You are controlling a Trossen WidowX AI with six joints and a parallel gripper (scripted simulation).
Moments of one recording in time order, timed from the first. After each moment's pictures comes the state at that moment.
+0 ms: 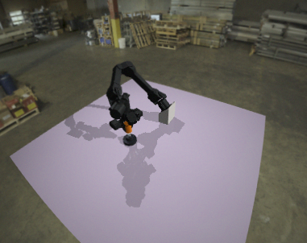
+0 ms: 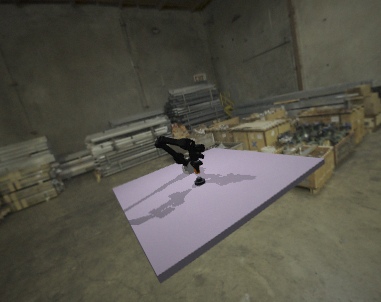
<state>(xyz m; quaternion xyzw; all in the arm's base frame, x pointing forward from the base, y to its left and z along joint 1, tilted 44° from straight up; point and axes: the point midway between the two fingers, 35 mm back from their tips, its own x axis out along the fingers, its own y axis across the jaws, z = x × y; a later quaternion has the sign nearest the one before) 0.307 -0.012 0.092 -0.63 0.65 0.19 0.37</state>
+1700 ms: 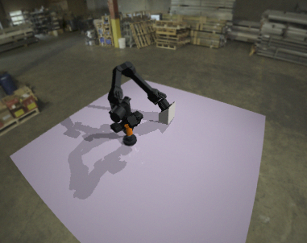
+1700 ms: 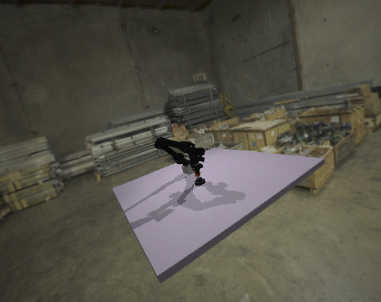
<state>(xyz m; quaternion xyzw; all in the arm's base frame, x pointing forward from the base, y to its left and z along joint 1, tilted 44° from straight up) 0.305 -0.030 0.076 -0.63 0.65 0.19 0.37</state>
